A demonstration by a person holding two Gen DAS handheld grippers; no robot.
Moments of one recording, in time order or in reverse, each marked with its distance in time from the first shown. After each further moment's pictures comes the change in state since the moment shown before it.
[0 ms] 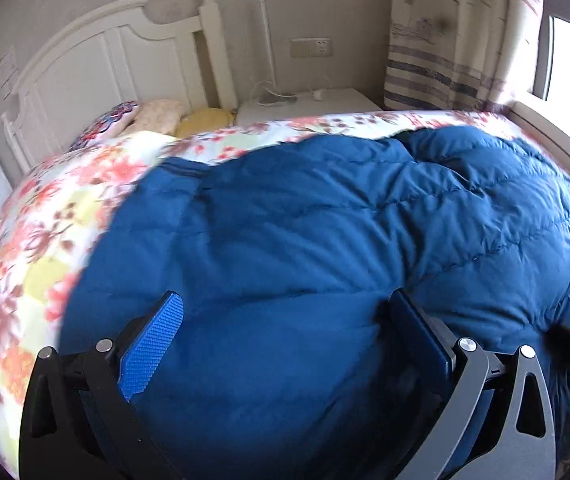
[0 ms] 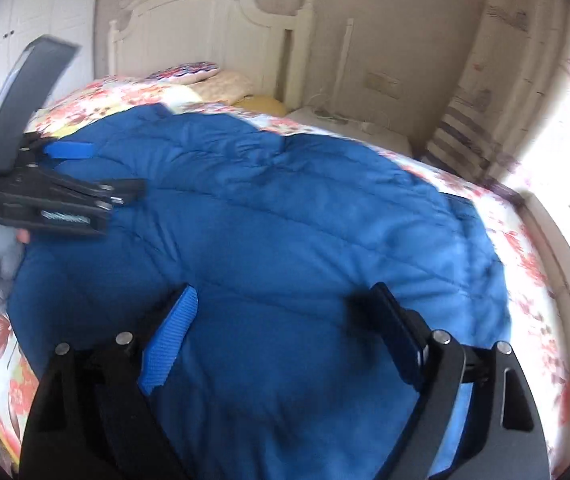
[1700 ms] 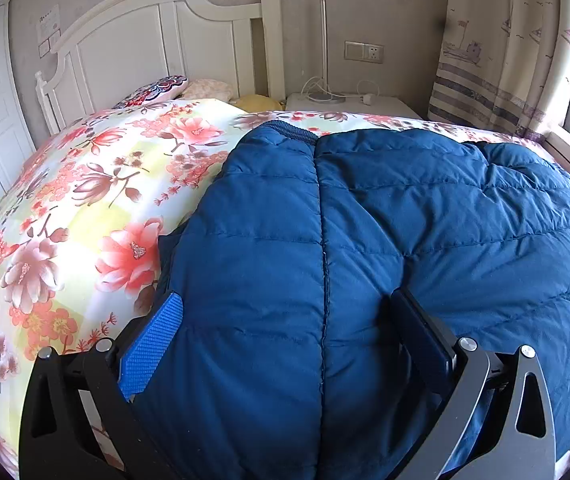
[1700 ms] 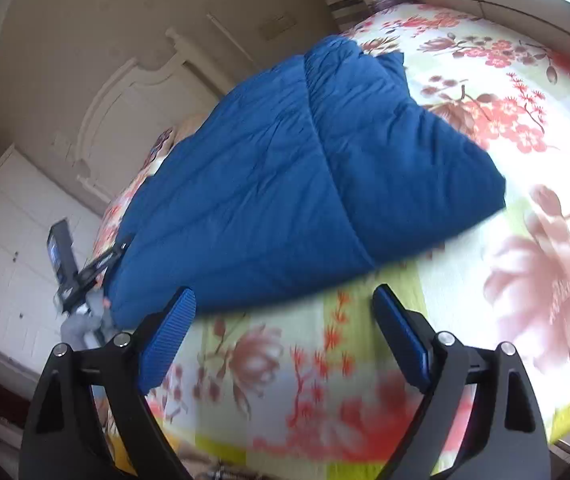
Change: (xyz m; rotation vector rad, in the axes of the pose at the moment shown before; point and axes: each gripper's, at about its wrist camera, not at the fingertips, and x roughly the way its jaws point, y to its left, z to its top) left arm -0.001 0.073 -0.031 -0.117 0.023 0.042; right arm -0.064 -0.082 -0.127 0.789 0.052 0.306
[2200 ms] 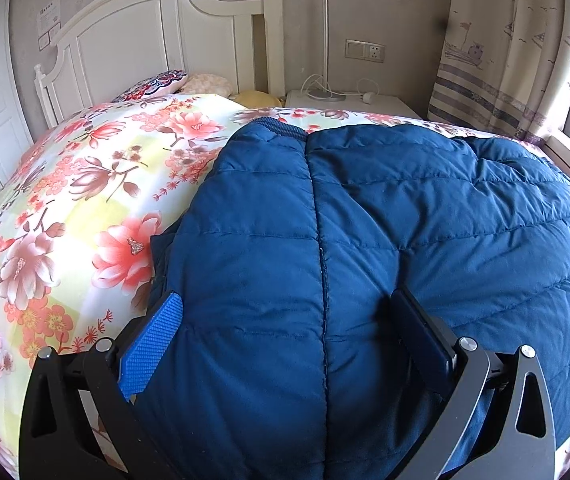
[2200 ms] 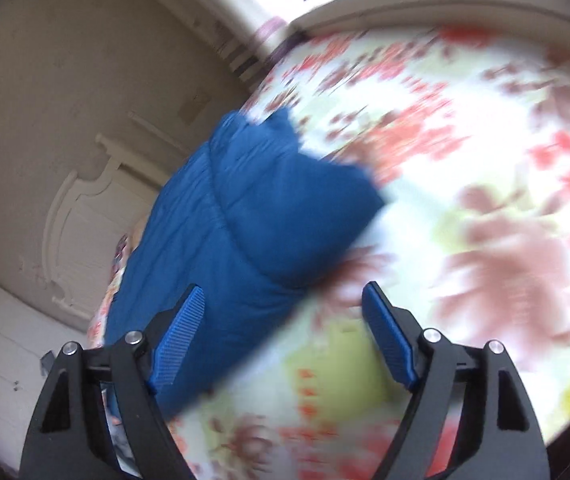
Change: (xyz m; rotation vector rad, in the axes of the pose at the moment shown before) left arm 0.000 0.000 -0.001 -0.022 0.009 -0.010; right arm -0.020 -0.033 0.003 0.322 -0.257 -0.125
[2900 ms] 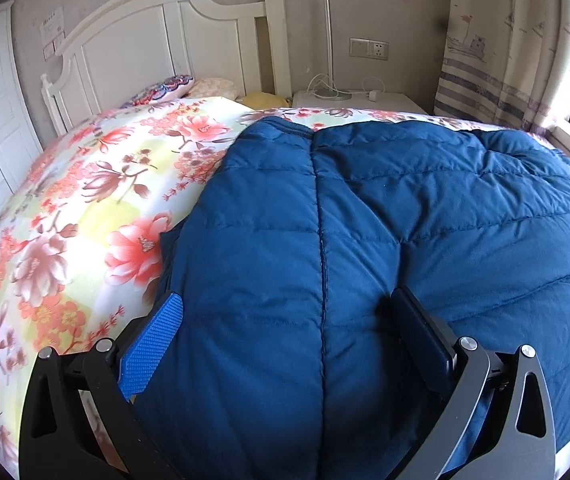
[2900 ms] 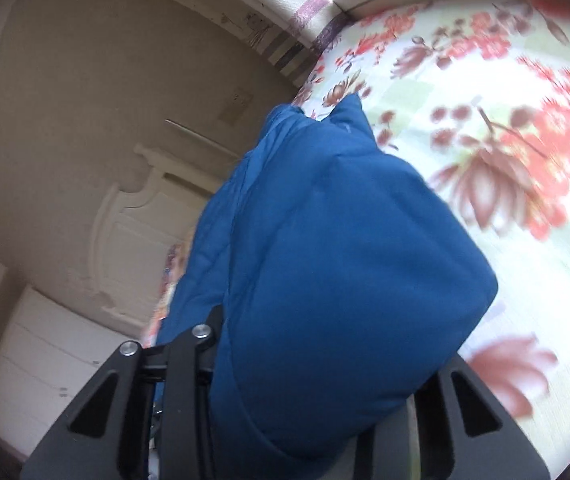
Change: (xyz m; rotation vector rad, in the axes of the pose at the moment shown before) left arm -0.011 -0.011 -0.009 0.031 -0.003 0.058; right arm 0.077 0.019 0.031 0.080 0.069 0.265
